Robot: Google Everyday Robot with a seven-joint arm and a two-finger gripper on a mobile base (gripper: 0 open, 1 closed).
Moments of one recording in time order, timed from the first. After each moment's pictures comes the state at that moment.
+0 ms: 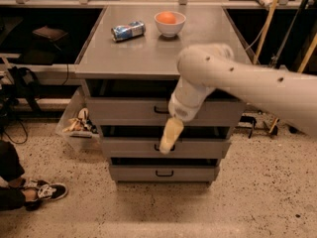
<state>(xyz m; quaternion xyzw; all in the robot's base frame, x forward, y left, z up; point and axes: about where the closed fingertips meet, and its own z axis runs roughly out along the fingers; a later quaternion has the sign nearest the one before) 0.568 -0.051 0.709 -0.58 0.81 0.07 0.11</state>
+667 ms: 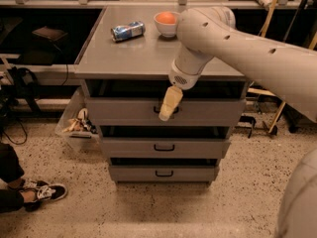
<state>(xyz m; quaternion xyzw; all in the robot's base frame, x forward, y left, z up) 0.649 -0.060 0.777 -0.55 0.82 0.02 0.16</state>
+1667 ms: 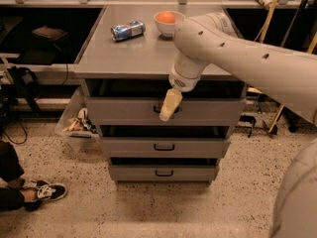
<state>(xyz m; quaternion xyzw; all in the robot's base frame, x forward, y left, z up) 0.663 -0.067 0.763 -0.52 0.84 -0.01 0.17</state>
